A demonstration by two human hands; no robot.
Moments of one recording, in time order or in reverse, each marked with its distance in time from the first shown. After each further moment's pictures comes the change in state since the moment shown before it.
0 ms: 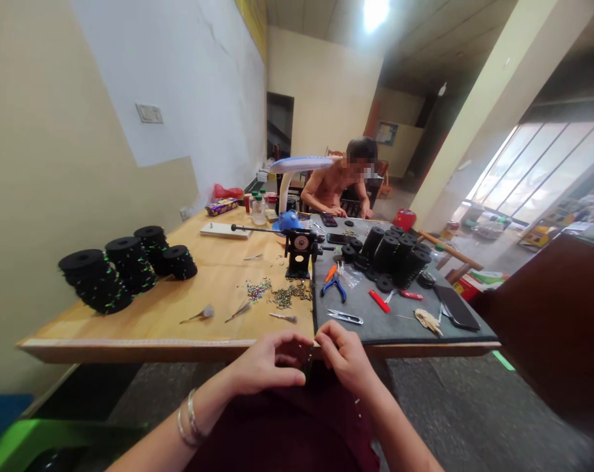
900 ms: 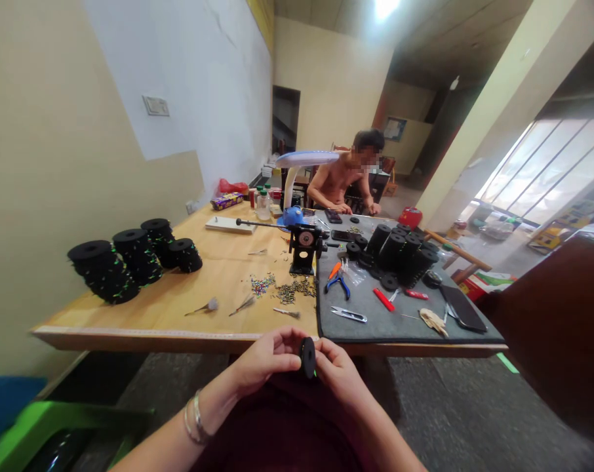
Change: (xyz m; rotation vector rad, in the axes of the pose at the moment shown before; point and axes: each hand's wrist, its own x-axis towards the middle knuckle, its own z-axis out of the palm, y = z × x) left_hand -0.003 -0.010 0.003 -0.204 0.110 0.033; right_hand -0.012 0.031 0.034 0.552 -0.080 0.267
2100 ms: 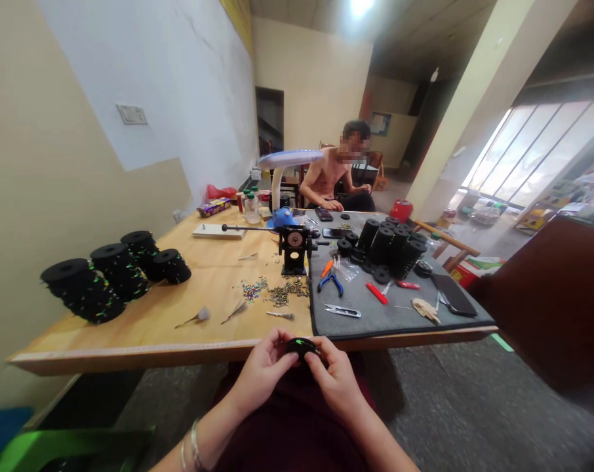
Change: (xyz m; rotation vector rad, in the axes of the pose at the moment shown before) left_hand 0.003 -0.025 0.015 0.073 0.327 0.111; right_hand -0.015 -0.008 0.007 -0.345 0.164 -0.283
